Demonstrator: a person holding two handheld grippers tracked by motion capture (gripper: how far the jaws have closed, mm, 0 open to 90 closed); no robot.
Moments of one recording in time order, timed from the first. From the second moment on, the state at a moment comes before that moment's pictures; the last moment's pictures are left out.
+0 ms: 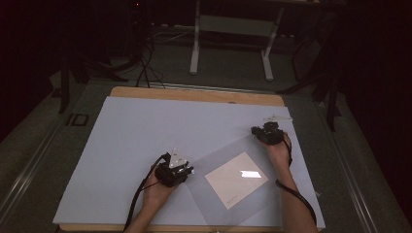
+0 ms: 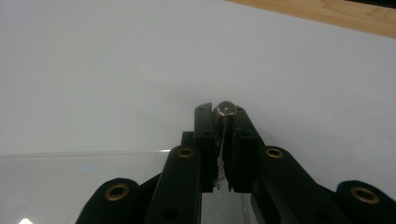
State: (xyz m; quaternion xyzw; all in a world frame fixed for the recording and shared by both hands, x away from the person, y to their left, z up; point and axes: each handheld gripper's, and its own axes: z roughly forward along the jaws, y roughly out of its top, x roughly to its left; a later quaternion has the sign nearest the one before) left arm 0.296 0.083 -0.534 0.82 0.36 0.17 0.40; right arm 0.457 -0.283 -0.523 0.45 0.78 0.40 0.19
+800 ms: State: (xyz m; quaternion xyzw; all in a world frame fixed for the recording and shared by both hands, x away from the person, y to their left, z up) left arm 0.303 0.095 -0.534 0.80 0.40 0.13 0.42; right arm 0.459 -0.285 -0.517 0.45 0.78 0.40 0.17
